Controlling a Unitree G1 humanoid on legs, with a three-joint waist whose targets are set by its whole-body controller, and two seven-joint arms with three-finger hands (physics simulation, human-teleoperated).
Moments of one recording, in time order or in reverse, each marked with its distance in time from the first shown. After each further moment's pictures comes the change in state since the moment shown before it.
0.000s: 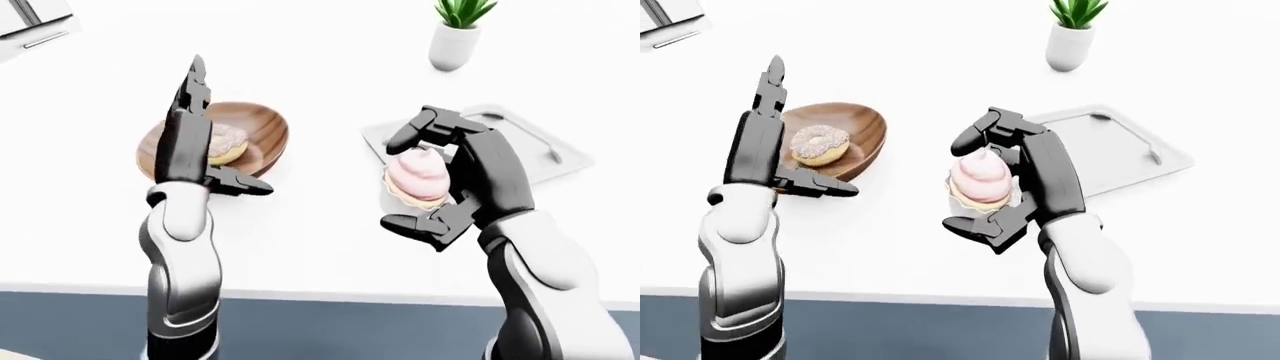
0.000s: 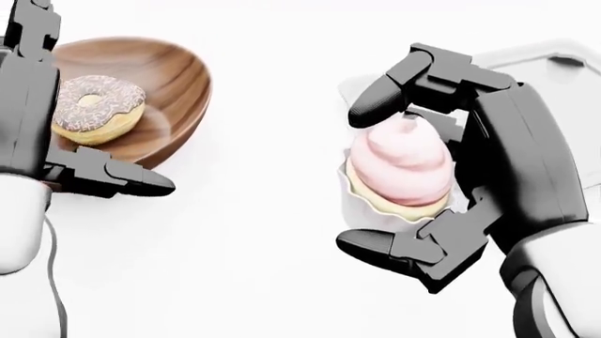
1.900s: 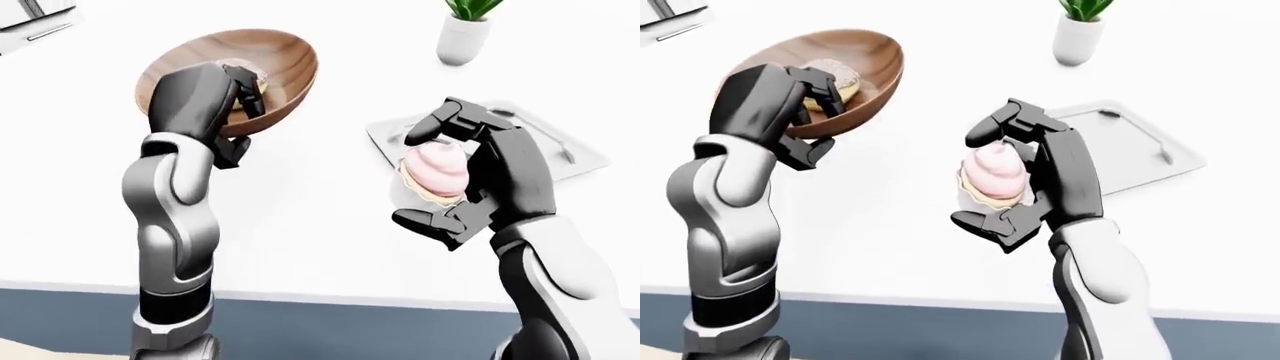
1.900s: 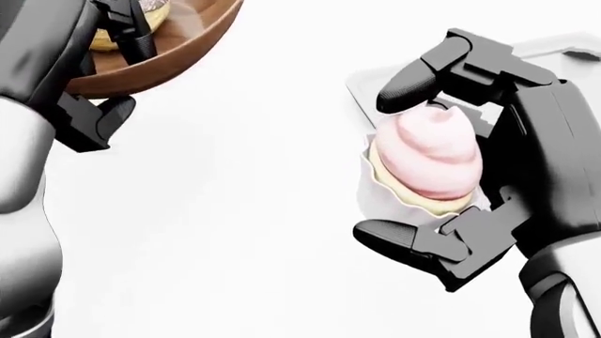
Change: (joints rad) left arm -0.197 0.071 0.009 0.129 0.383 -0.304 -0.290; right arm 0.012 -0.009 -0.079 -0.044 0.154 -0.003 -0.115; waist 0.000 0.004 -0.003
